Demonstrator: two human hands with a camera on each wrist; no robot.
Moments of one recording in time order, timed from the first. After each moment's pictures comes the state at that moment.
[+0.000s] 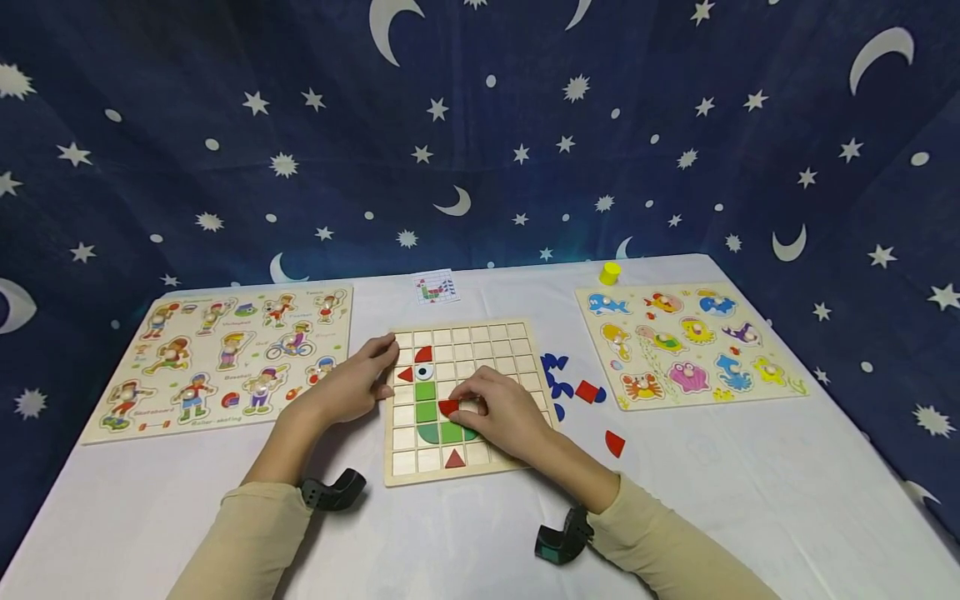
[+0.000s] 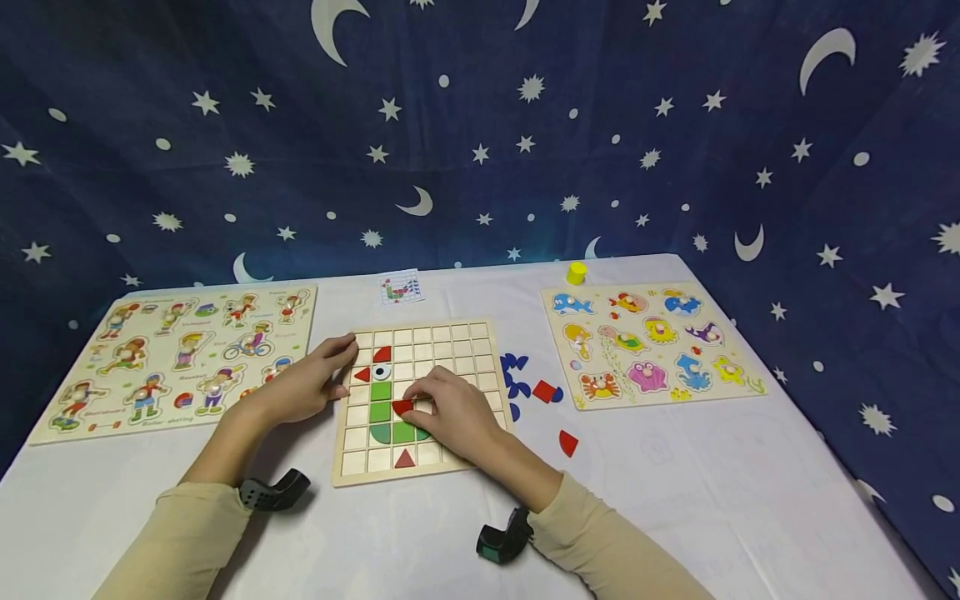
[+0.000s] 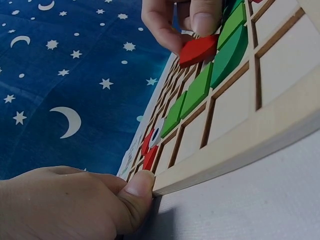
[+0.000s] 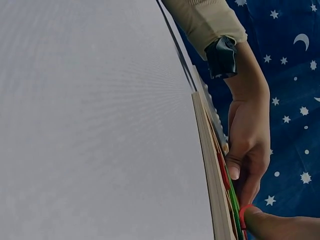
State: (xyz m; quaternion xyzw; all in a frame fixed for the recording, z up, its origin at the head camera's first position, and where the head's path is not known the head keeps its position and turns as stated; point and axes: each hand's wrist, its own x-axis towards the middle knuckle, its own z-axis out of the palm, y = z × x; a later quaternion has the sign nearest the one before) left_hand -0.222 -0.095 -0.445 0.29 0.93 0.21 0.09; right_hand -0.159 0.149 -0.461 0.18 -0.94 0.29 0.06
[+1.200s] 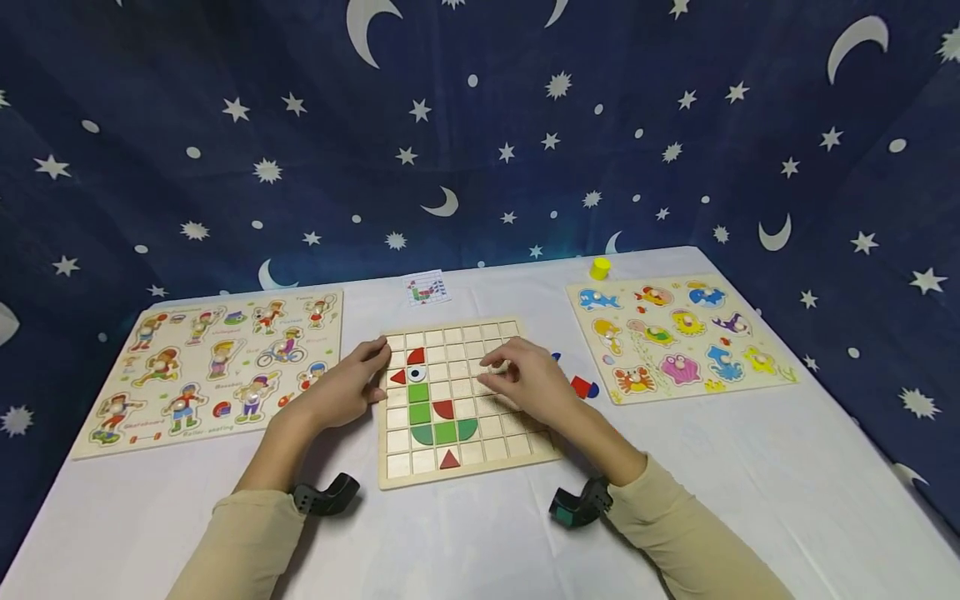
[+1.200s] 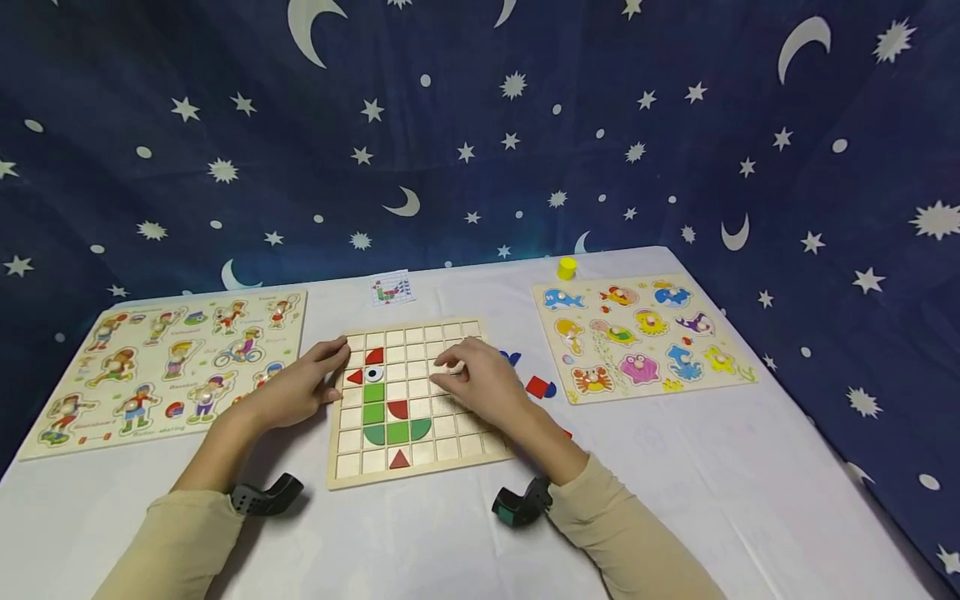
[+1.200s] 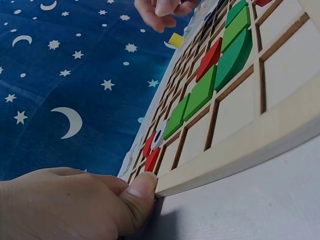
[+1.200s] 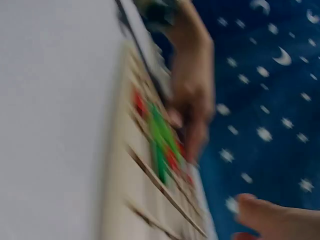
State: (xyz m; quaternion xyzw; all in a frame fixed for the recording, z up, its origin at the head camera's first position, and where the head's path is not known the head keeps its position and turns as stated) left_hand -0.224 -0.096 -0.444 0.30 0.92 0.21 0.09; right_hand -0.177 0.195 -0.435 0.14 -0.94 0.31 0.05
